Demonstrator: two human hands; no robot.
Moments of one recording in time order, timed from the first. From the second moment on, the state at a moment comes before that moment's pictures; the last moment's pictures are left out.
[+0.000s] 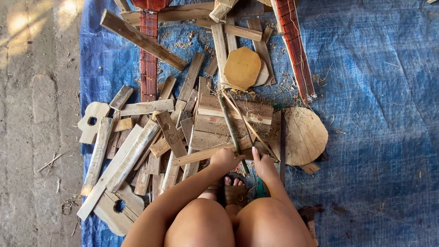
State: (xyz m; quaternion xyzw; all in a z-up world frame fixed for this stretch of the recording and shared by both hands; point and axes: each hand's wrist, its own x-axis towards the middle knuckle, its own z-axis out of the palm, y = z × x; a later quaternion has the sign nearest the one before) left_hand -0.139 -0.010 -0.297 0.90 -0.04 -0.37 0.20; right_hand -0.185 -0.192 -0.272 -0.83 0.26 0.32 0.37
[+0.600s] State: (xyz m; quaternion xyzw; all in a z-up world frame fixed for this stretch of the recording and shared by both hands) left_hand -0.179 0.026 -0.307 0.83 0.11 -0.36 0.42; right_hand -0.192 -0.189 -0.275 -0.80 0.30 0.32 0.41
